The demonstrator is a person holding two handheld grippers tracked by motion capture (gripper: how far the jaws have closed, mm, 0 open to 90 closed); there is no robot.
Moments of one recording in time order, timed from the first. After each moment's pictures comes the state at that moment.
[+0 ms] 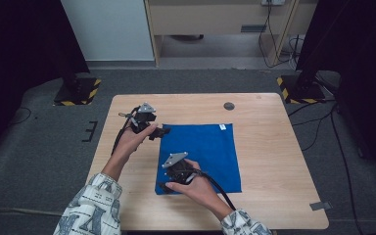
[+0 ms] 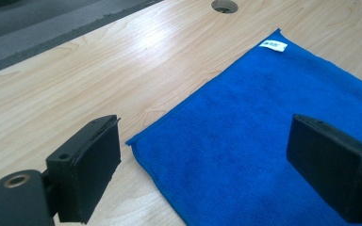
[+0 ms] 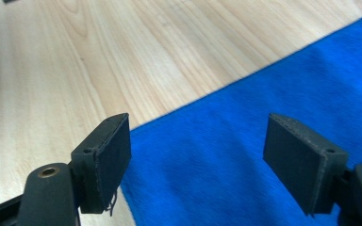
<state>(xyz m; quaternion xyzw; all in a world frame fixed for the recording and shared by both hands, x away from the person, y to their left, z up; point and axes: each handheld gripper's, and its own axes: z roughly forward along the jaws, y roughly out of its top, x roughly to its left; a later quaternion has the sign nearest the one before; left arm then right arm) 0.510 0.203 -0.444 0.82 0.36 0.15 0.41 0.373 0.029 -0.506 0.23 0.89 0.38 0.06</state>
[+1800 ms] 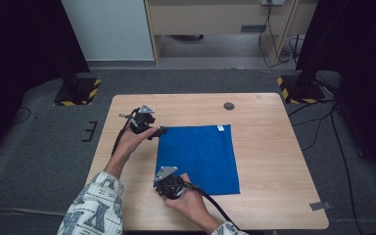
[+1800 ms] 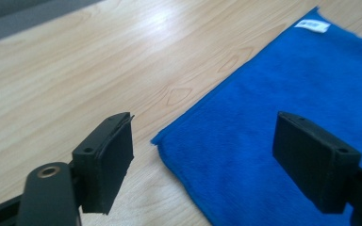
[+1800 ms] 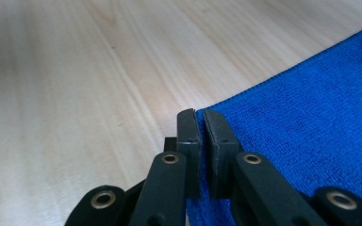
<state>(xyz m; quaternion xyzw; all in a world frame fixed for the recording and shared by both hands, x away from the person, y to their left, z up) 0.530 0.215 -0.478 0.83 0.39 0.14 0.39 0.338 0.054 -0.523 0.23 0.89 0.38 0.07</state>
